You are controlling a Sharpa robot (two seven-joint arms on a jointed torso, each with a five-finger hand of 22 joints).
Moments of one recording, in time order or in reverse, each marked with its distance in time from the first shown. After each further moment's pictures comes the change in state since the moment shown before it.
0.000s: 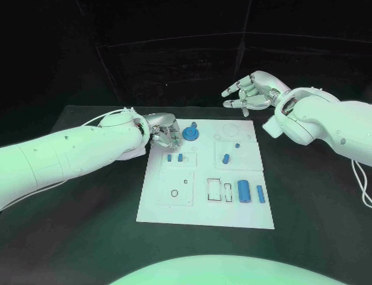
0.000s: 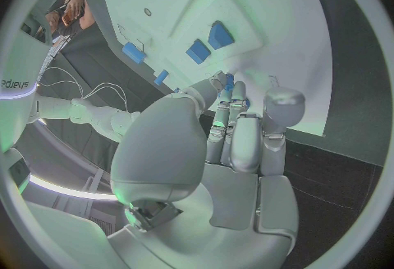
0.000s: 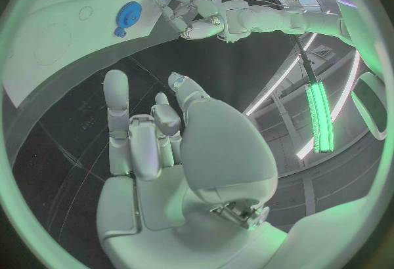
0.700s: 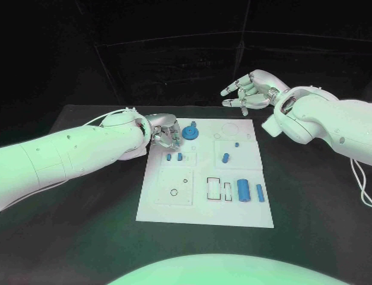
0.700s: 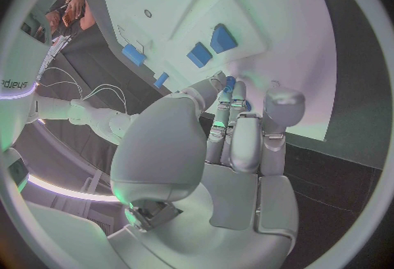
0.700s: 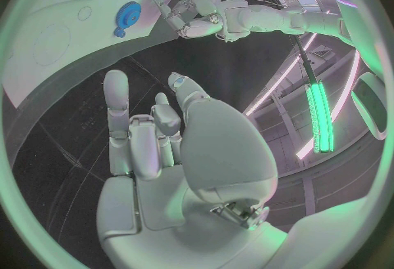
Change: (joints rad) left arm 0.000 0.014 -0.007 -0.008 0.002 0.013 -0.008; left_hand -0.005 -0.005 0.000 0.000 0.000 0.000 0.000 -0.009 0.000 0.000 0.000 -0.013 0.000 0.000 0.000 0.000 -0.004 0.000 0.000 0.000 0.000 -0.002; right arm 0.000 0.001 0.000 0.000 0.000 0.000 0.000; right_hand 0.000 0.000 0.000 0.000 0.000 0.000 0.000 0.000 0.000 0.000 0.000 0.000 0.000 0.000 0.000 0.000 0.000 0.000 0.000 0.000 0.000 0.000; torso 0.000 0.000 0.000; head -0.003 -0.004
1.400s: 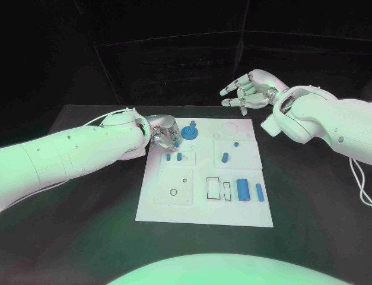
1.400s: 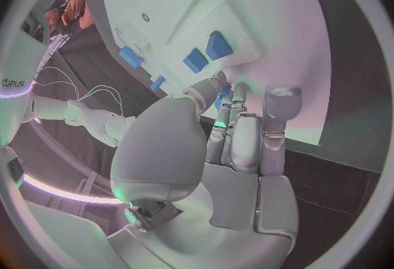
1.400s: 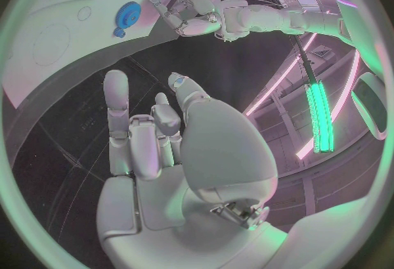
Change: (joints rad) left arm -0.001 0.007 -0.001 -0.009 0.000 0.026 -0.032; left_hand -0.038 -0.026 -0.046 0.021 0.000 -0.070 0.020 -0.057 -0.004 -0.054 0.025 -0.052 -0.002 0.000 0.007 0.000 -0.019 0.000 -0.016 0.016 -0.028 -0.023; right arm 0.000 0.001 0.000 0.000 0.000 0.001 0.000; right_hand 0.000 0.000 0.000 0.000 0.000 0.000 0.000 0.000 0.000 0.000 0.000 0.000 0.000 0.000 0.000 0.000 0.000 0.000 0.000 0.000 0.000 0.000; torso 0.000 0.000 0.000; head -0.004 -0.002
